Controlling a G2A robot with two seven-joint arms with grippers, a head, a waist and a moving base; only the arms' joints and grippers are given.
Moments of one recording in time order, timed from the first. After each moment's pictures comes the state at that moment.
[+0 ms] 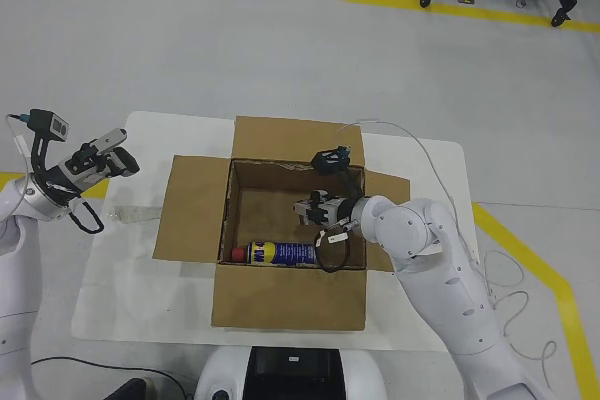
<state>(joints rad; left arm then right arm) 1.33 -0.94 -1.93 -1.53 -0.39 -0.18 -1.12 -1.03 -1.38 1.05 -1.71 -0.73 0.10 1.09</state>
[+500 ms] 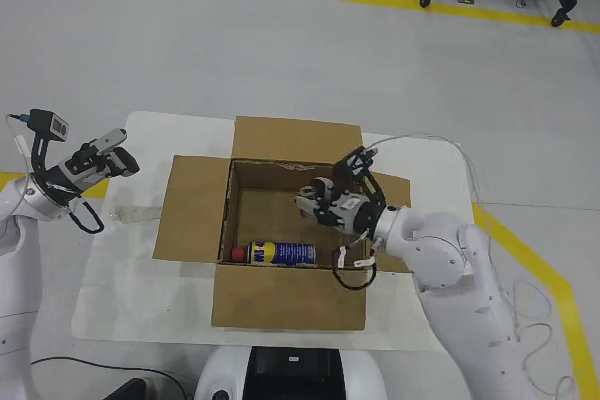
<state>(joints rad) 1.33 -0.94 -1.93 -1.53 -0.39 -0.18 -1.12 -1.23 -1.33 1.20 -1.93 -0.71 -0.27 0.88</state>
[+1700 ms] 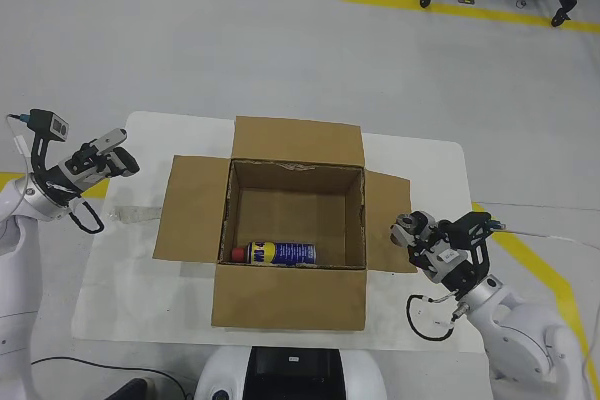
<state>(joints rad) 1.33 -0.94 -1.93 -1.53 -0.39 -0.18 -1.12 -1.79 -1.27 1.64 -2.19 -0.87 -0.42 0.53</state>
